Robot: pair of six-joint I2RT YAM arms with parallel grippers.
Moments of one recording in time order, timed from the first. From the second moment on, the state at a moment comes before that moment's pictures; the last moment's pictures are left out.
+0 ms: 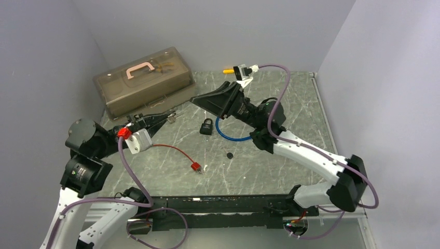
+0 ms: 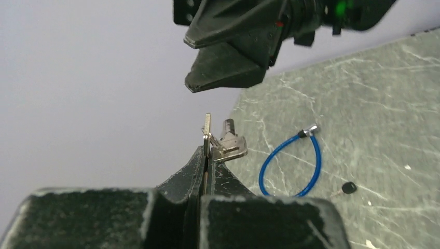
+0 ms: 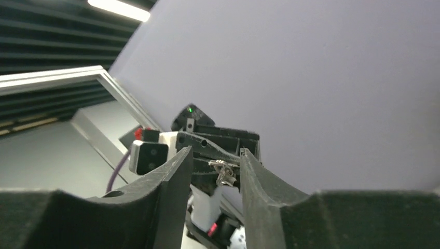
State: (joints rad) left arm -0.42 0.65 1.13 -0.24 0.70 0.52; right arm 0.88 1.35 1.08 0.94 -0.39 1.27
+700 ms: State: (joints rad) left arm -0.74 1.24 1.64 -1.49 0.38 0.91; right arm 0.89 1.13 1.29 -0.21 -0.43 0.28
